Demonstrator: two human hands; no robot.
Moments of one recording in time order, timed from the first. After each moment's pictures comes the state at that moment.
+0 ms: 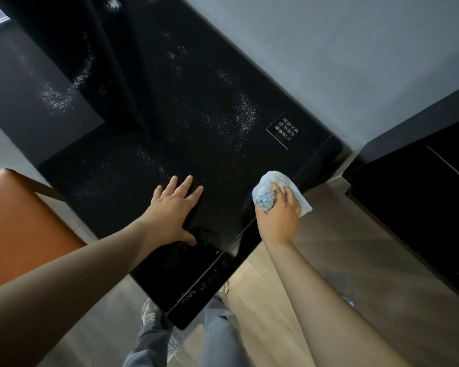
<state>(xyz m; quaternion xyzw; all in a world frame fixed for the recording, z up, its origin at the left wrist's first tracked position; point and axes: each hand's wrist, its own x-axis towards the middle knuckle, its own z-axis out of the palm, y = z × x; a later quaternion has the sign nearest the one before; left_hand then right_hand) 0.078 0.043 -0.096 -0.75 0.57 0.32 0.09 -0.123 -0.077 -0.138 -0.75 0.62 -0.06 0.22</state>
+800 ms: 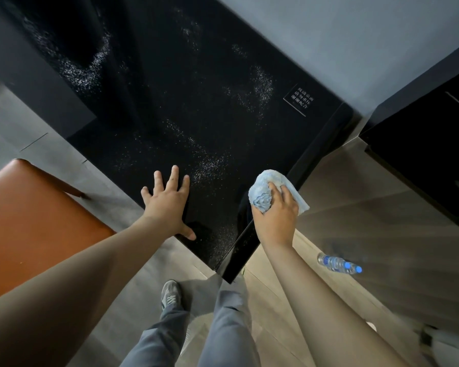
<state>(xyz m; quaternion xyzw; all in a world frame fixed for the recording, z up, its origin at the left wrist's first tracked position) 0.107 0.139 -0.120 -0.79 0.51 0.33 0.13 -0.100 0.055 -0.131 -0.73 0.64 -0.06 0.23</state>
